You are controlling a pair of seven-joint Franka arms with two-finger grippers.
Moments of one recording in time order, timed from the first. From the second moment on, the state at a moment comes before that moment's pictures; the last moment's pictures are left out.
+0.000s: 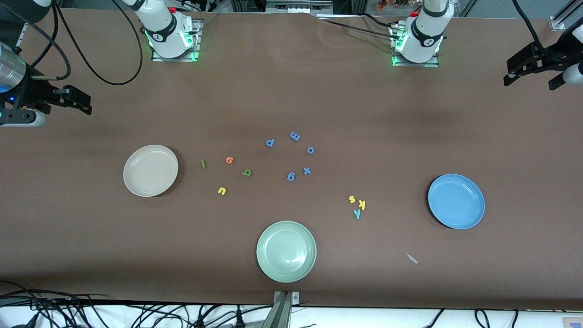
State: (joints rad) left arm 0.14 -0.03 -0.17 -1.45 -0.02 1.37 0.05; right arm 0.02 0.02 0.02 -1.62 -0.07 1.56 0.01
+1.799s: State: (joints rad) left arm 0.13 -0.03 -0.18 -1.45 -0.02 1.37 0.05; right arm 0.02 0.02 0.03 -1.62 -0.07 1.55 0.01
